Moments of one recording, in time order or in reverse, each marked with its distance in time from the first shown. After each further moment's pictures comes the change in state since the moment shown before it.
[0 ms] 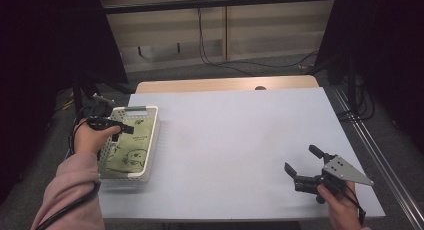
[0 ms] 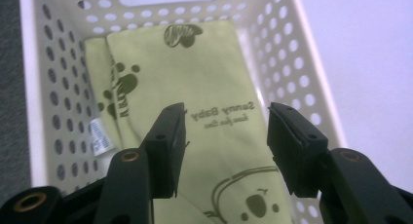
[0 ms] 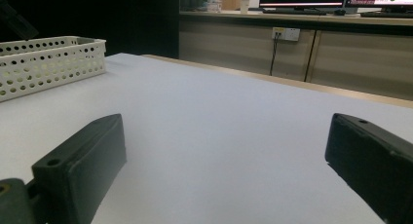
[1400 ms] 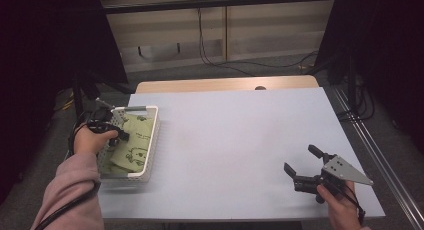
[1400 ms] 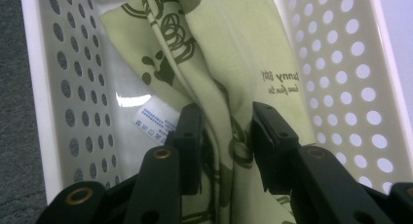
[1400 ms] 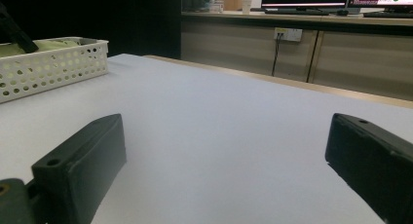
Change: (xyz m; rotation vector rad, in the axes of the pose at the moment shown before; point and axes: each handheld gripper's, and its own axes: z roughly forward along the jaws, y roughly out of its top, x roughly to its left) left arm 0.014 -0.005 0.017 0.071 0.073 -0.057; right arm 0.000 0.000 0.001 -0.003 0.008 -0.001
